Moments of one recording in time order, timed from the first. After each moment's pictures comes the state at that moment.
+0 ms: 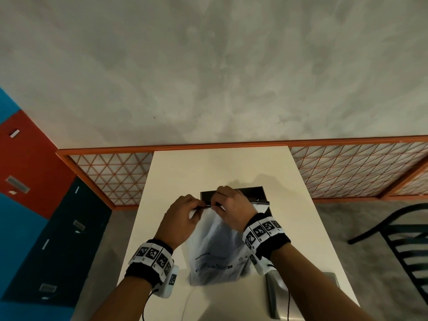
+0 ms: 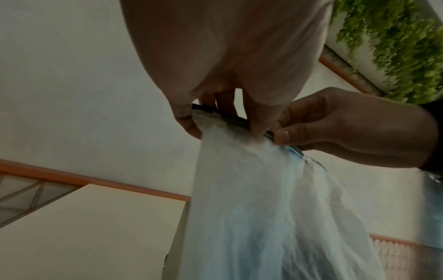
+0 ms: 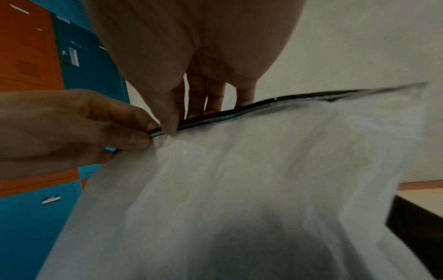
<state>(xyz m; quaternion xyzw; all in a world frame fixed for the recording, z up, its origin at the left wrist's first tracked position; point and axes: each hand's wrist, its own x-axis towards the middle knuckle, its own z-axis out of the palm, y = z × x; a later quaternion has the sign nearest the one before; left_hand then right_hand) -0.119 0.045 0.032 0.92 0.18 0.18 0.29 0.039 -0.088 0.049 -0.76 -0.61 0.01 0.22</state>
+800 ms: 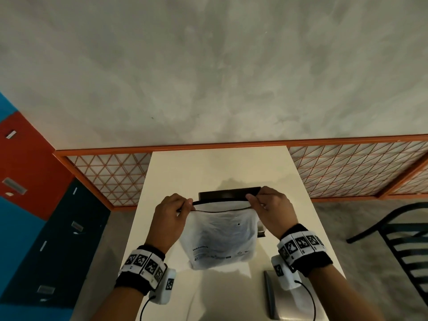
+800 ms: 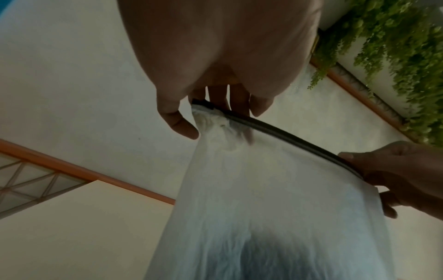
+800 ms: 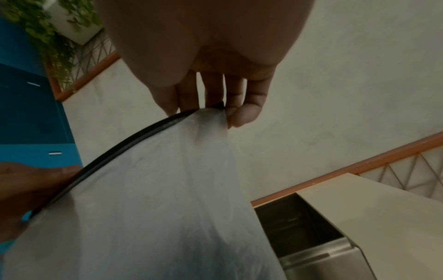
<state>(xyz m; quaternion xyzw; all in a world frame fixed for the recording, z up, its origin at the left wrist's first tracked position) -0.130 0.047 0.045 0.88 0.25 0.26 0.31 0.074 -0.167 0.055 -0.85 -0.41 -0.04 0.33</state>
